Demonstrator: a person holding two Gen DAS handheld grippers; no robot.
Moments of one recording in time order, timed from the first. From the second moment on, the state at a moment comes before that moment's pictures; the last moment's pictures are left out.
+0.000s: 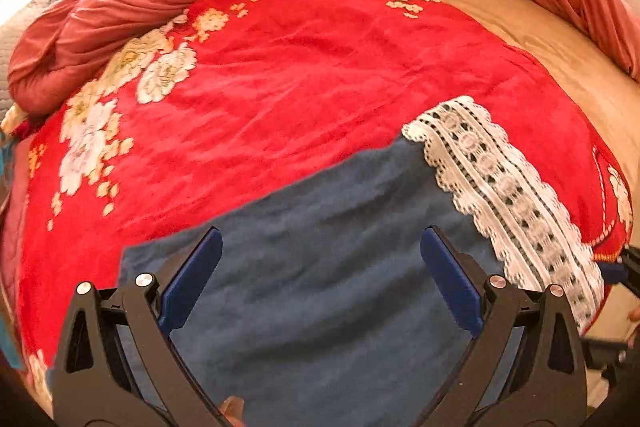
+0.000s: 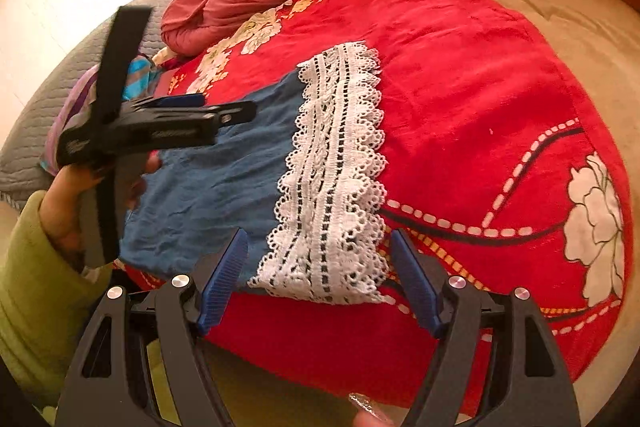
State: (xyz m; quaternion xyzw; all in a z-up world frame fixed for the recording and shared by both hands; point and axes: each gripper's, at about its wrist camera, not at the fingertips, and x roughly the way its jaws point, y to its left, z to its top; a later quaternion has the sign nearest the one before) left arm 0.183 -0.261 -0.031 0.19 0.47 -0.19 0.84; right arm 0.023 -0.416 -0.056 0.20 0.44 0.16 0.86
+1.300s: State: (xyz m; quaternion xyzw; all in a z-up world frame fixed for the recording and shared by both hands) left arm 0.209 -0.285 -0.041 0.11 0.47 -0.35 0.80; right arm 0.054 -0.377 -0.034 0.15 0.40 0.19 0.88
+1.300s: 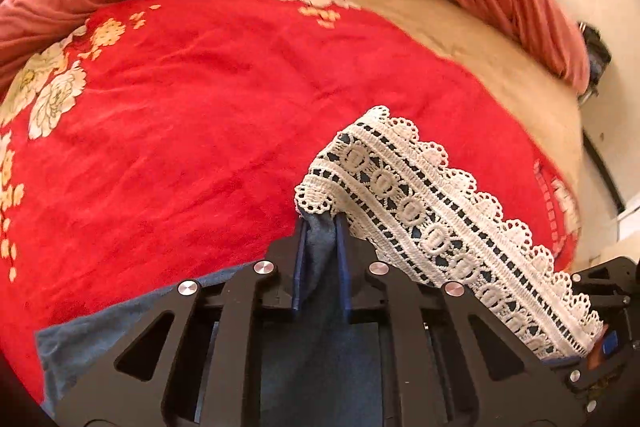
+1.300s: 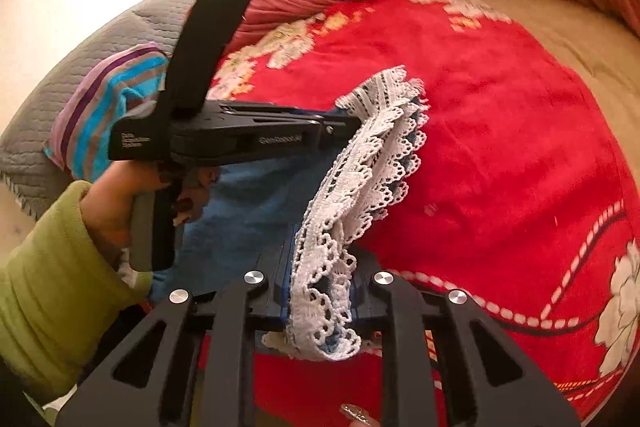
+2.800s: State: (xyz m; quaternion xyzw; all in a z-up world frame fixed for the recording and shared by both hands) left arm 0.201 0.007 -0.044 -0.22 0.48 -0.22 0.82; right arm 0.049 -0.166 0.005 -0.09 0.40 0.33 0.85
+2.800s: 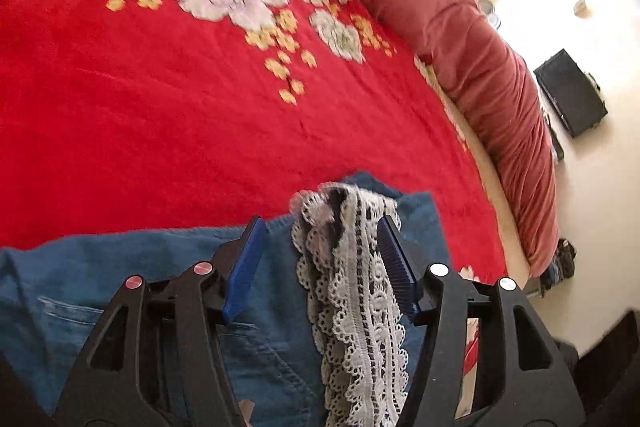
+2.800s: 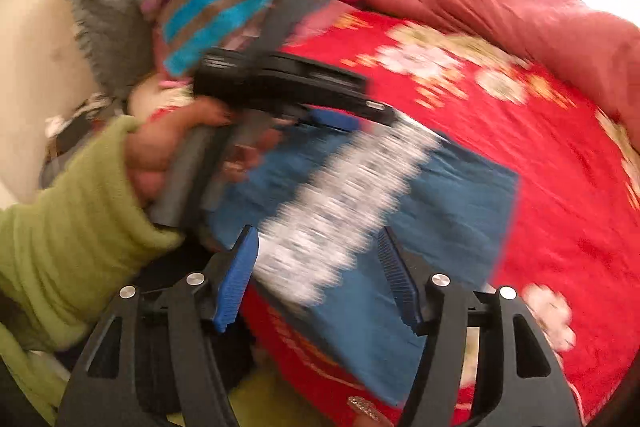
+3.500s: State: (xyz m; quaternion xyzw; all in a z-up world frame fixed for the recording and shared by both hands) left arm 0.190 -0.023 -0.035 -0.05 0.46 -0.15 0.87; right arm 0.059 -0.179 -0.053 -0.11 0.45 0.28 0.84
